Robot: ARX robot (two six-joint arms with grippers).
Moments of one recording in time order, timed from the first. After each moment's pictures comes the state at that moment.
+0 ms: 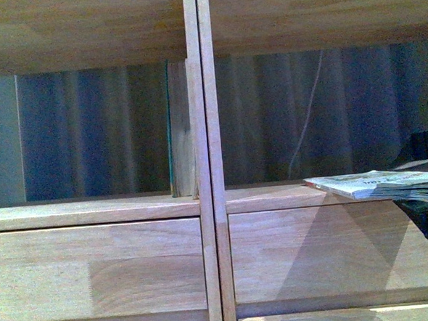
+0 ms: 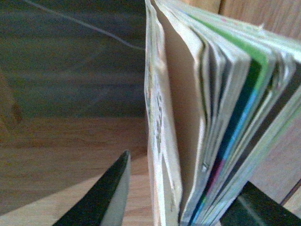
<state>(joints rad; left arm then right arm) 0.00 0.00 0.01 0.00 0.00 0.00 -0.01 1.61 1.04 0.61 -0.05 1.53</state>
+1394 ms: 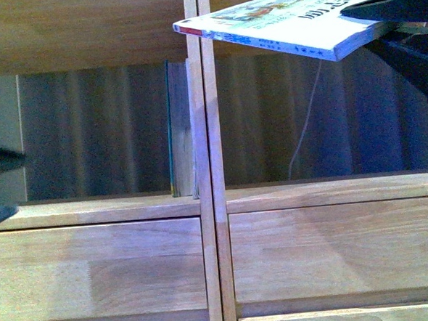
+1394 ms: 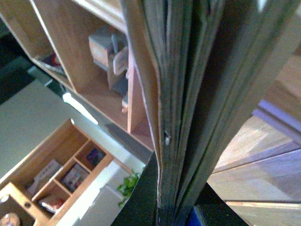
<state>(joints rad) 0.19 1.49 0.98 0.67 1.00 -0.67 0.12 1.25 0.75 1.14 -0.53 1.30</state>
